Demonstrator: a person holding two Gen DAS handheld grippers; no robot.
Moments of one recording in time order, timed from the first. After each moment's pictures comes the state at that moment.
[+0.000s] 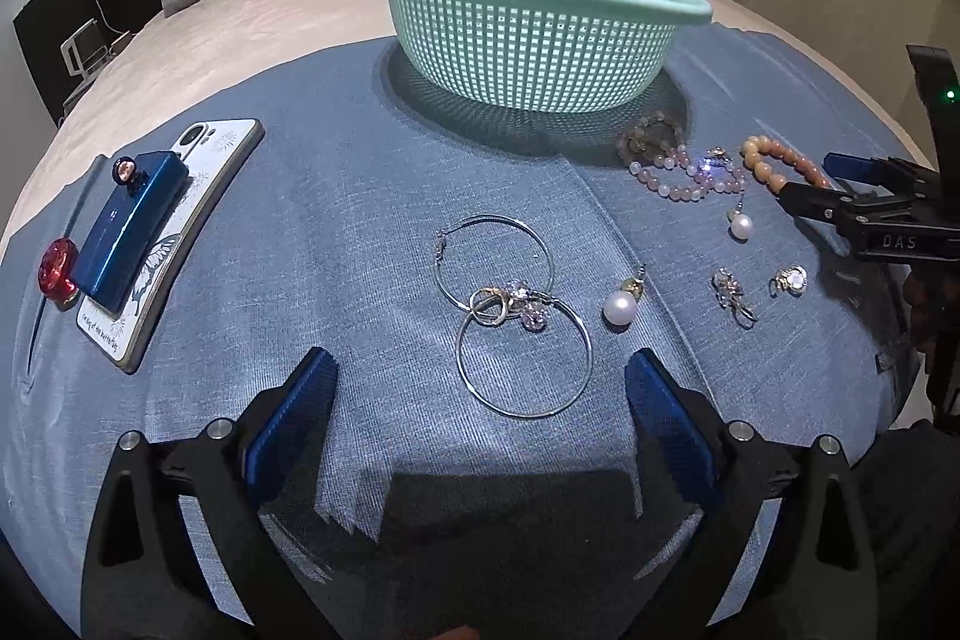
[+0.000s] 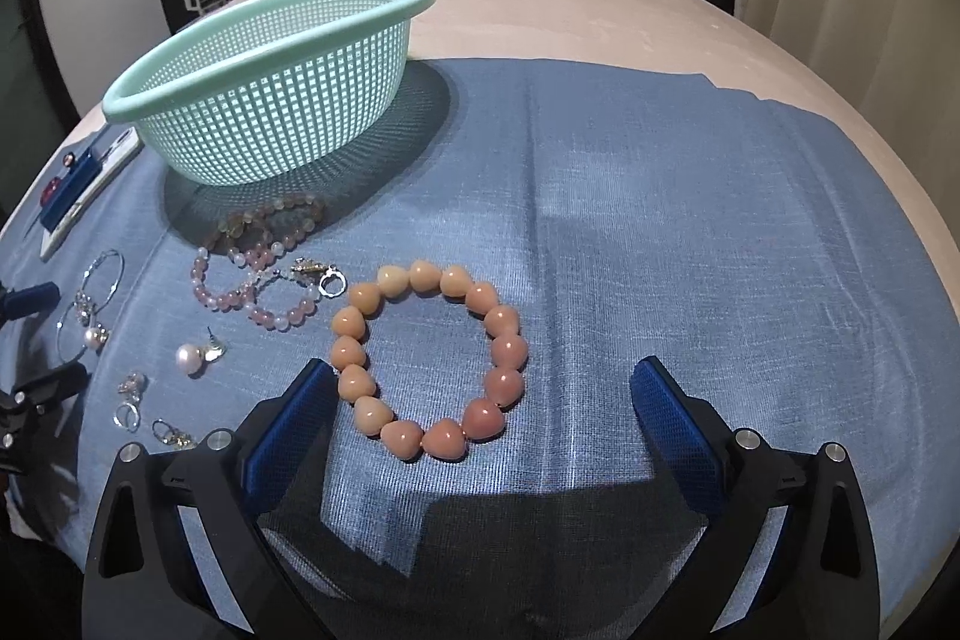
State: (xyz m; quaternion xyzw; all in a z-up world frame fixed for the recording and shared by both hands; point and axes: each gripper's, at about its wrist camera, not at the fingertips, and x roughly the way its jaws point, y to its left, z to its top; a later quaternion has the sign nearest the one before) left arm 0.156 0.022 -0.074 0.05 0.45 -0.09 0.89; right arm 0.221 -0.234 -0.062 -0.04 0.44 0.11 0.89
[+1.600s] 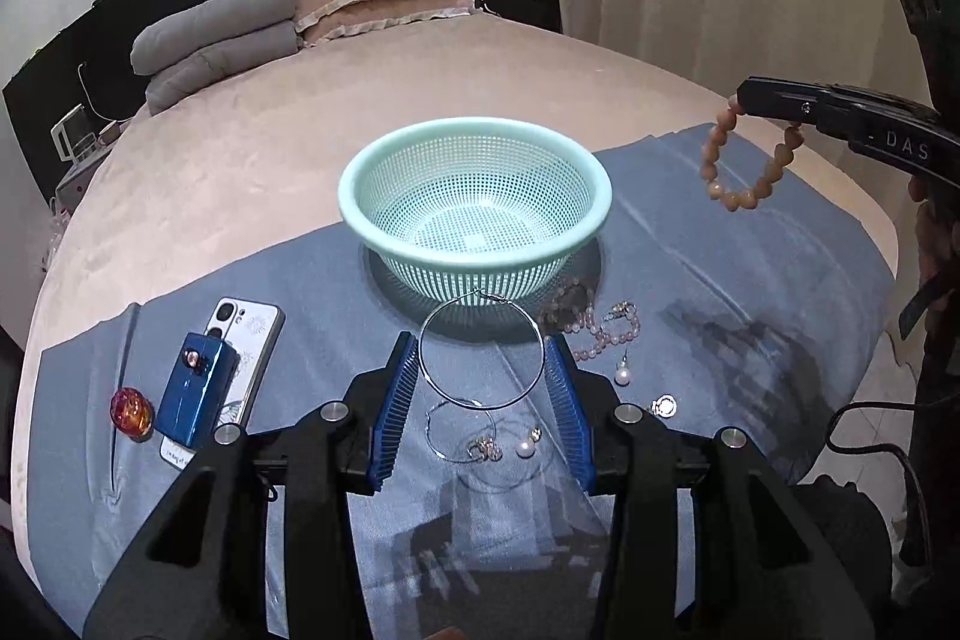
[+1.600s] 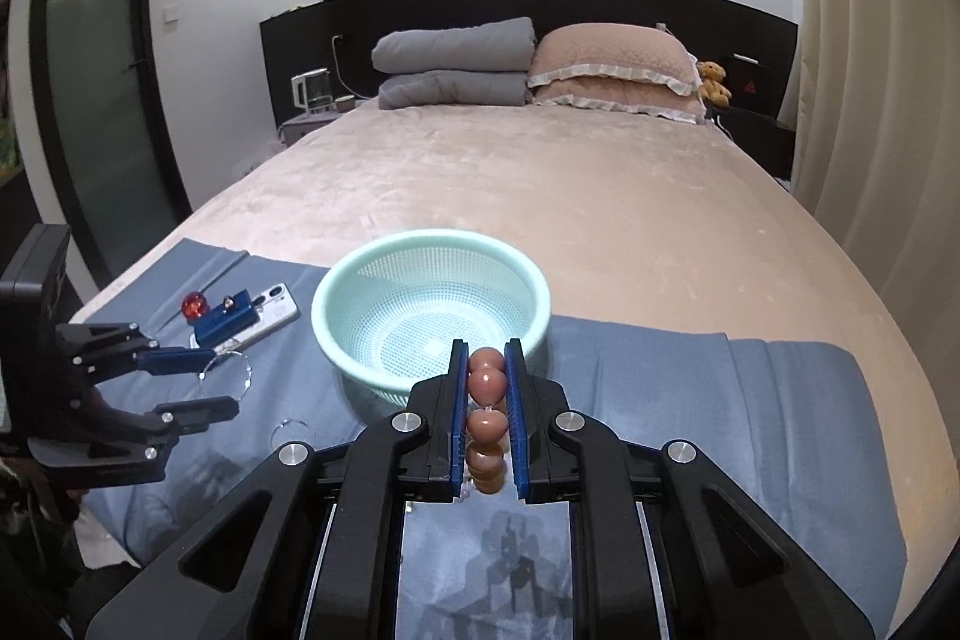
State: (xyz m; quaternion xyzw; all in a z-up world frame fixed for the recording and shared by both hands) left arm 0.166 0.007 0.039 0.07 0.37 -0.13 0.92; right arm 0.206 -0.205 0.116 -0.05 0.30 0.22 0.93
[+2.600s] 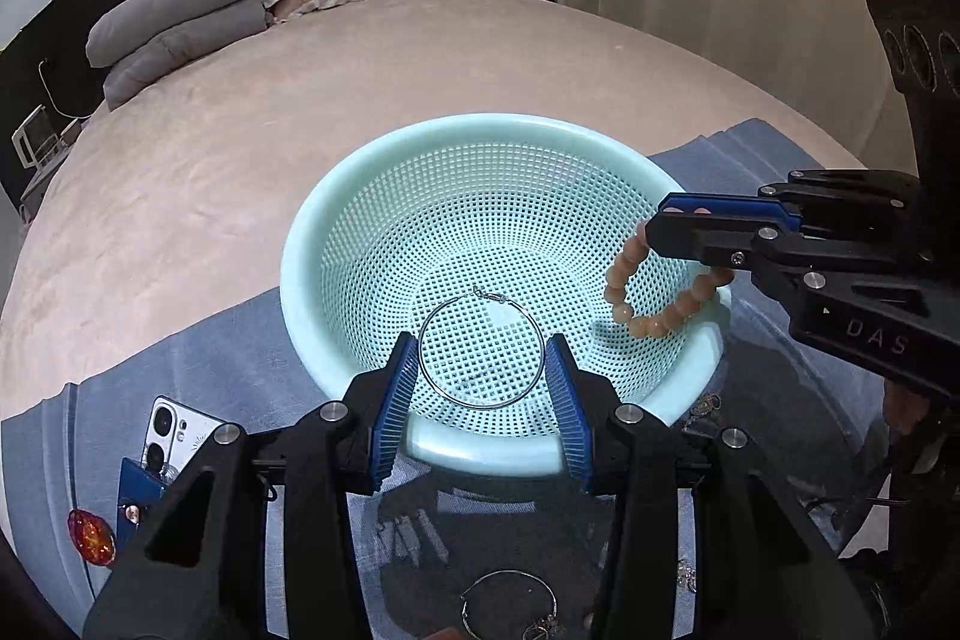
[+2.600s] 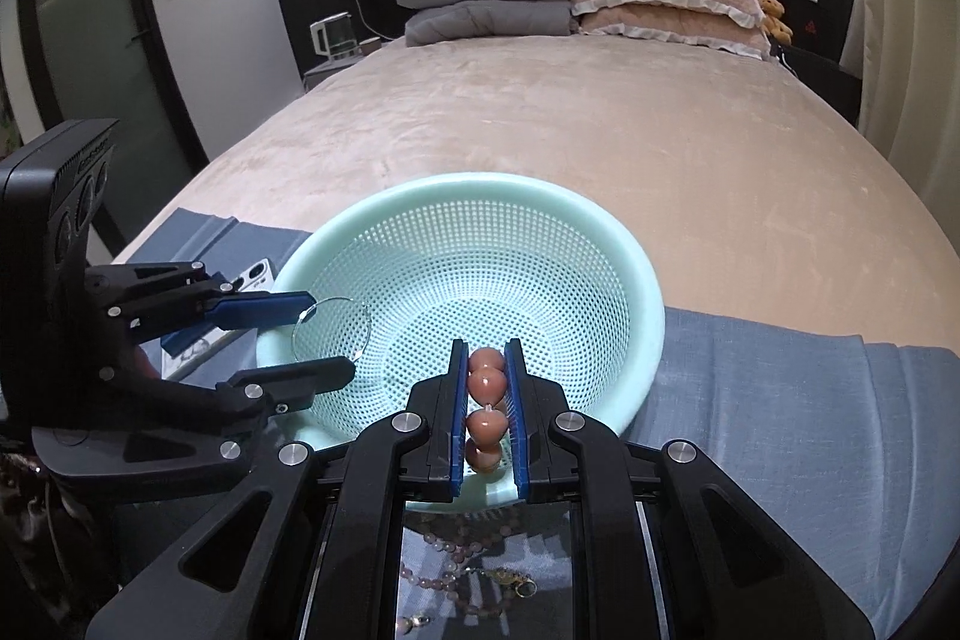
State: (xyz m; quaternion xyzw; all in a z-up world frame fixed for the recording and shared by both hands) left arm 0.287 -0.007 0.004 0.08 0.41 -0.15 0.90; right arm 0.306 -0.150 0.035 -0.04 0.38 0.26 0.89
